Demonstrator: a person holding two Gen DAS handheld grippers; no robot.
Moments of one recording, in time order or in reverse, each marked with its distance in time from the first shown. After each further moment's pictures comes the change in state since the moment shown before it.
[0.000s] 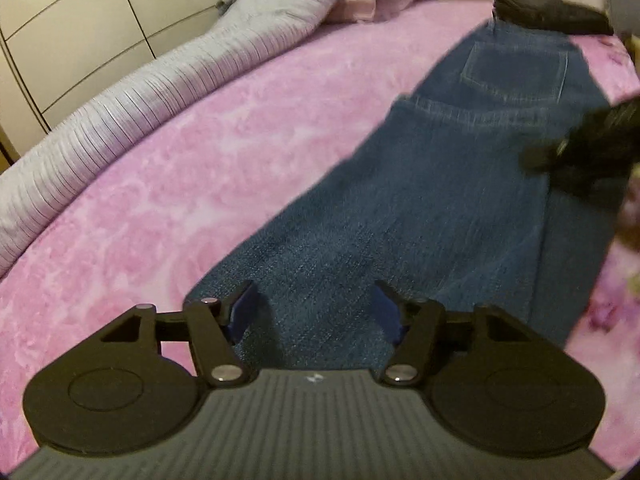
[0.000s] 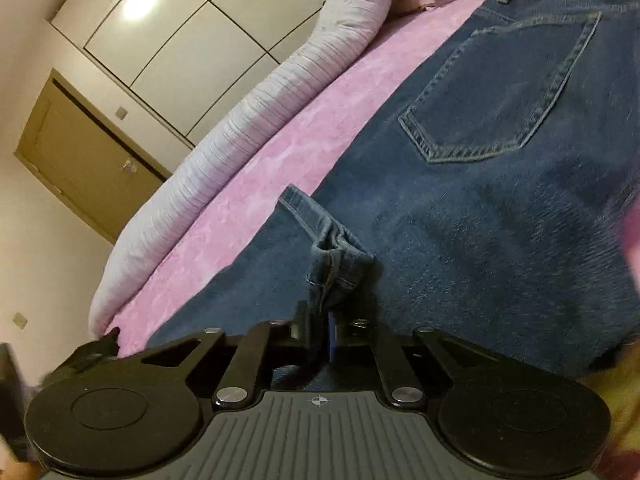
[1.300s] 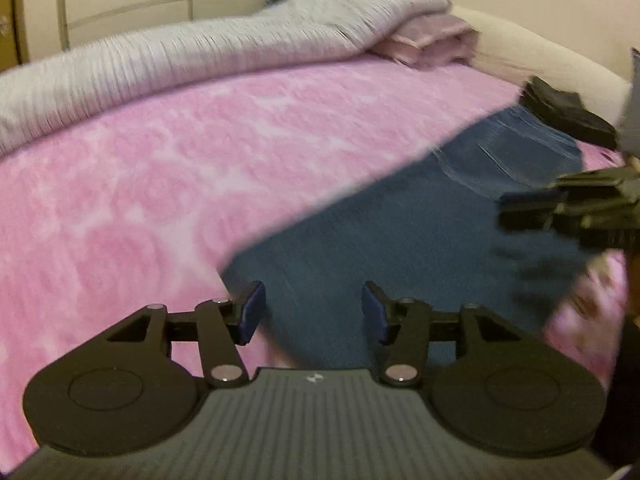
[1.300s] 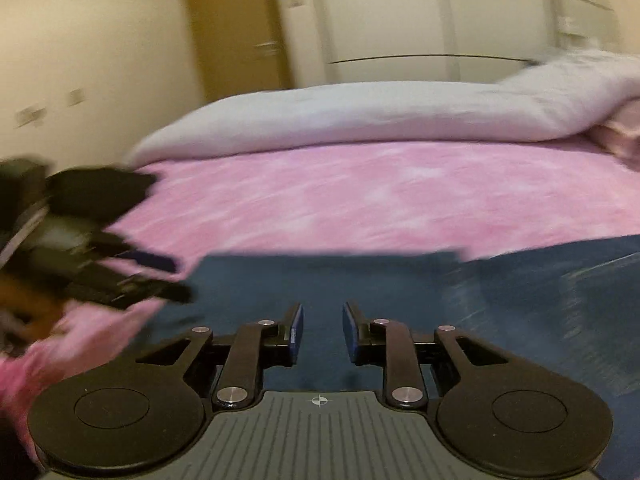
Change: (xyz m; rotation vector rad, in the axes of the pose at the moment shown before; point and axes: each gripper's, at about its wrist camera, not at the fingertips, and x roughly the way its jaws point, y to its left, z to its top) left arm -0.039 0.059 -0.036 -0.285 0.001 -0.159; right arm -0.001 0.114 -0.048 -0.734 0.148 0.158
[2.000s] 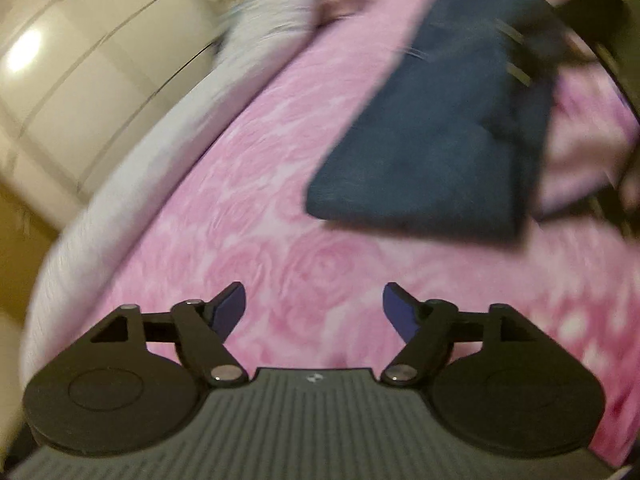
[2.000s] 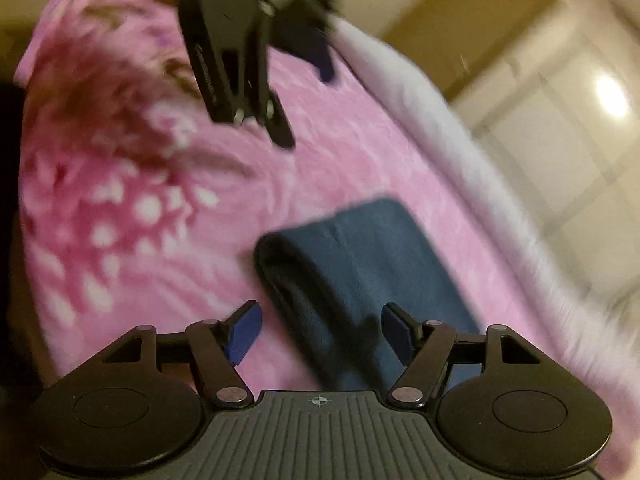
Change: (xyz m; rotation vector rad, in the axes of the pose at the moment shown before) left arm -0.056 -0.018 -0.072 0.723 -0.045 0.299; right arm 0.050 0.166 -0.091 -1.008 0.095 -0.169
